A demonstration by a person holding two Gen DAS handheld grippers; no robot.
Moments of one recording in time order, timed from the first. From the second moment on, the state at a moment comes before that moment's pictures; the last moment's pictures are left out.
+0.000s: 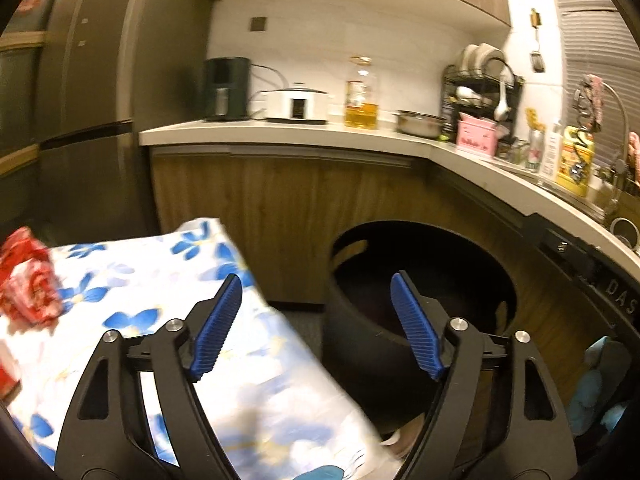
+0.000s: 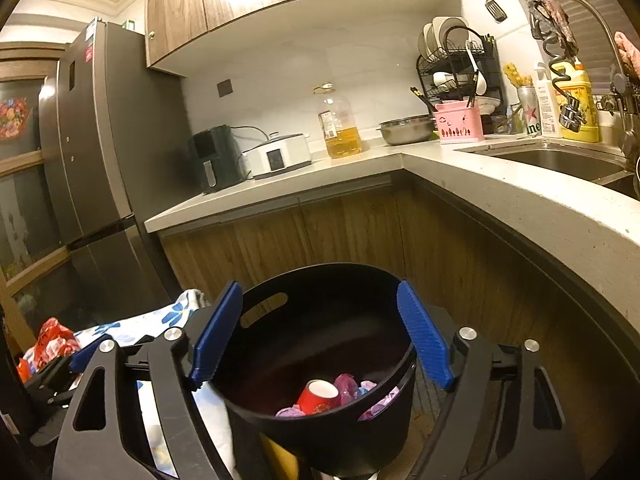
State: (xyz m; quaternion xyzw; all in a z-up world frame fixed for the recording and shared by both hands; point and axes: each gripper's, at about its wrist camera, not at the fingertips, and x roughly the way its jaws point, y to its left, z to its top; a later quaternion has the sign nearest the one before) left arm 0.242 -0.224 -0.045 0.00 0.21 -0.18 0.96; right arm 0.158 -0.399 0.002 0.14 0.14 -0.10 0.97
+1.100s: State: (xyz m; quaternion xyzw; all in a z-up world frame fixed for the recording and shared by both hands) left arm 0.142 0.062 -0.066 -0.06 0.19 0.12 0.97; right arm 0.128 -0.216 -0.007 0.11 0.16 0.09 0.98
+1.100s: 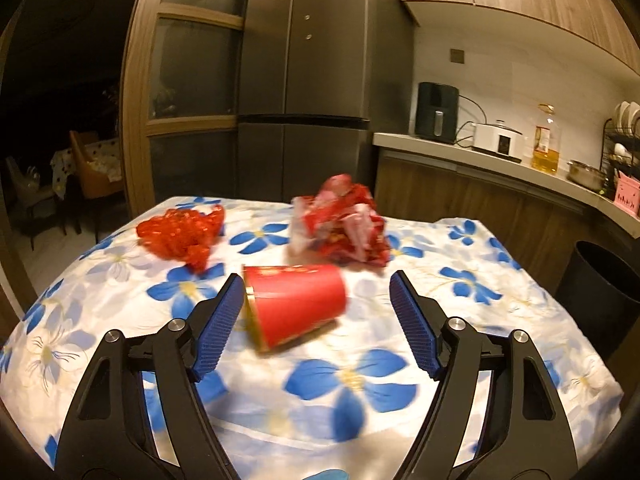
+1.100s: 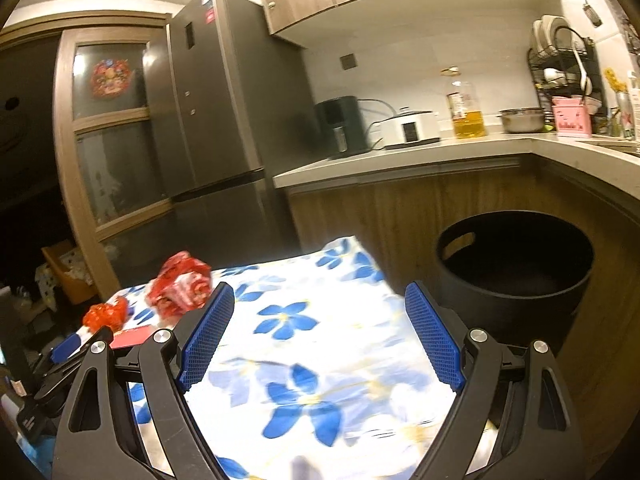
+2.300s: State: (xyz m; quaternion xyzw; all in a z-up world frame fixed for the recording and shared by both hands) left arm 0.177 0.127 -0.107 -0.17 0.27 0.00 0.95; right arm 0.227 -0.049 -0.034 0.01 0.20 0.17 0.96
